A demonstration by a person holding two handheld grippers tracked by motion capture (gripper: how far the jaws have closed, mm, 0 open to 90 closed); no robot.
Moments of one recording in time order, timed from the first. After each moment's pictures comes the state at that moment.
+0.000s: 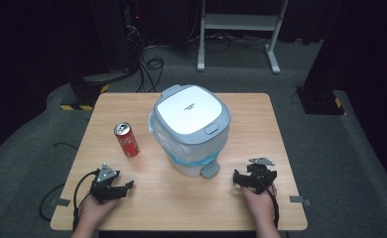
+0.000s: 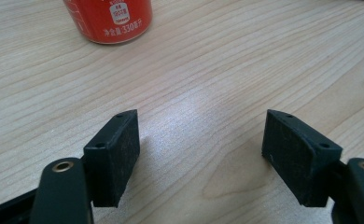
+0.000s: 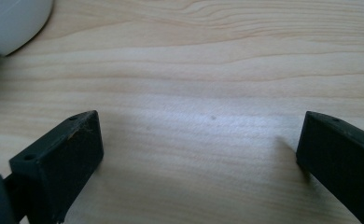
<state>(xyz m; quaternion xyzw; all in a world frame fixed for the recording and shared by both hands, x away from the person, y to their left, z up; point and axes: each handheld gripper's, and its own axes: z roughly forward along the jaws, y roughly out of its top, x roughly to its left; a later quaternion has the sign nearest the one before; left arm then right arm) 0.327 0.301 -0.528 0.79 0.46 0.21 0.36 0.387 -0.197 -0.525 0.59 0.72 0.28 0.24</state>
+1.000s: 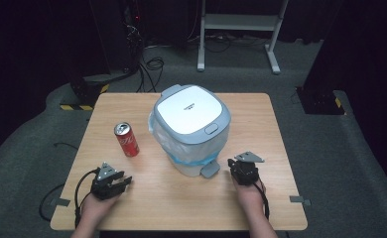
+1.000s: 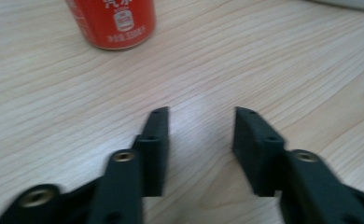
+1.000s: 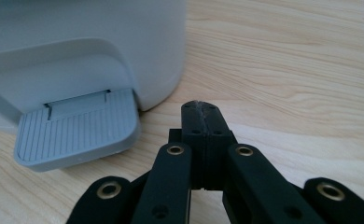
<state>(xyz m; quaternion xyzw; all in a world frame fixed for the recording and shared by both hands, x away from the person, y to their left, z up) 0.330 0.293 -0.523 0.78 0.47 0.21 0.35 0.389 -0.159 -0.502 0.48 0.76 0.37 0.22</state>
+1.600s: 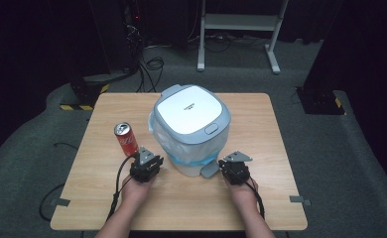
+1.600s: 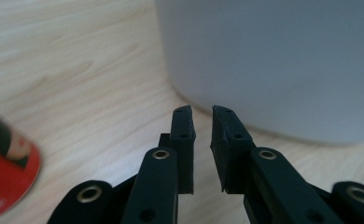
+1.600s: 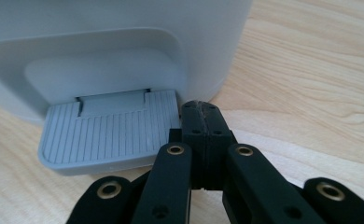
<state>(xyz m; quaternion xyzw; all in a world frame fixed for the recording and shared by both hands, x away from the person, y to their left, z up) 0.383 0.182 -0.504 0.77 0.45 0.25 0.38 0.395 -0.136 -0.510 0.43 0.80 0.37 0.21</state>
